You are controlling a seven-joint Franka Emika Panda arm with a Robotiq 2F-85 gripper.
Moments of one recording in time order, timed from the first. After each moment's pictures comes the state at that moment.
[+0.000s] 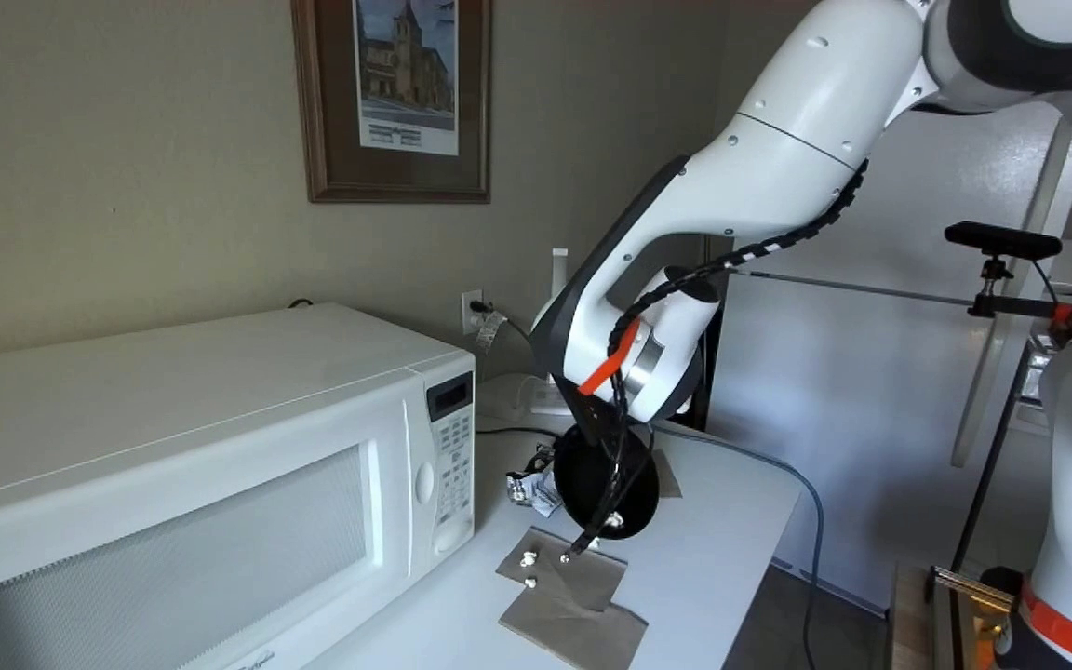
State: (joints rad) arm 0.30 0.30 -0.11 -2.39 1.41 3.45 0.64
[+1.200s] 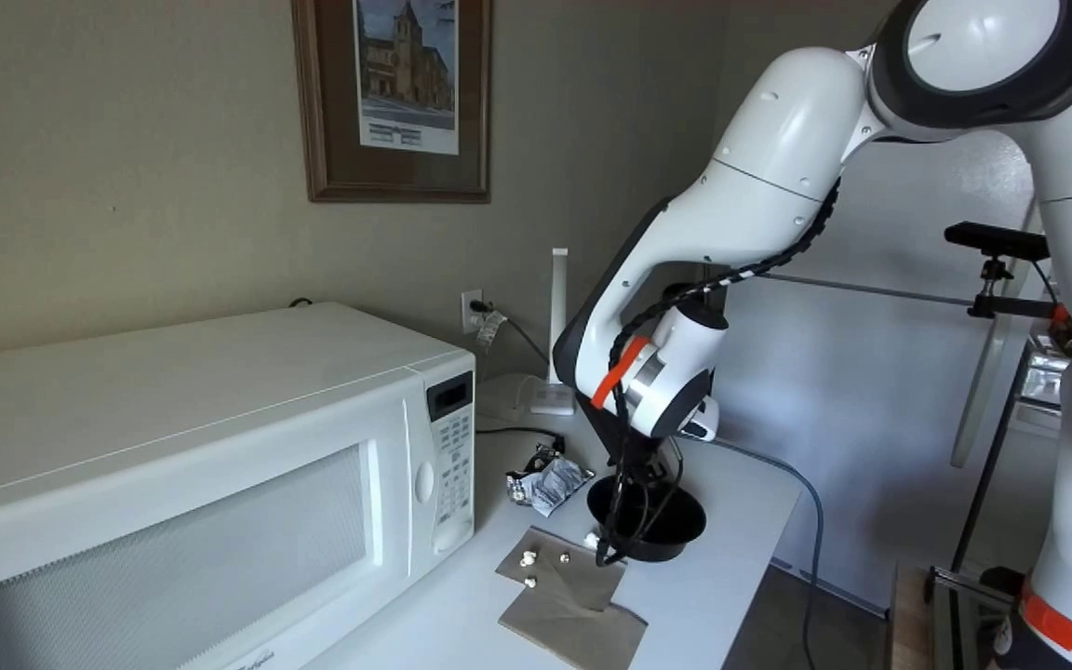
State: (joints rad) arm 0.14 0.40 -0.05 -2.38 1.55 3.39 0.50
